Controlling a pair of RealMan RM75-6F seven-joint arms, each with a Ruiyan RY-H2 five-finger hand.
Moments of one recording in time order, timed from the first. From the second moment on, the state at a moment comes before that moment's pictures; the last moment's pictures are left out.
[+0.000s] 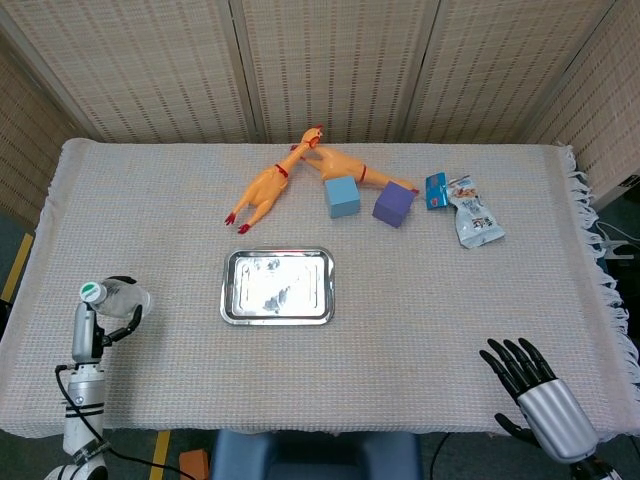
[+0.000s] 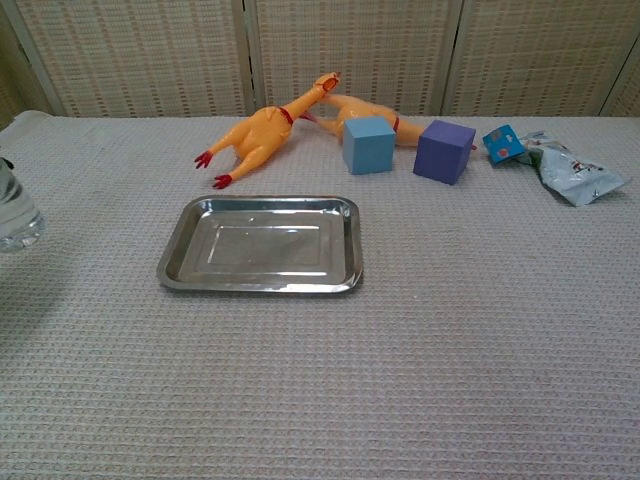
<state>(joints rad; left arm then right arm) -0.25 -1.67 -0.20 -1.16 1.44 1.43 -0.83 0.01 -1.12 -0.16 -1.57 -1.91 1.59 -0.08</state>
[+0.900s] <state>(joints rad) -0.27 -1.59 -0.17 -1.39 1.59 1.55 -0.72 0.01 -1.12 -0.16 -1.57 -1.91 1.58 -0.08</state>
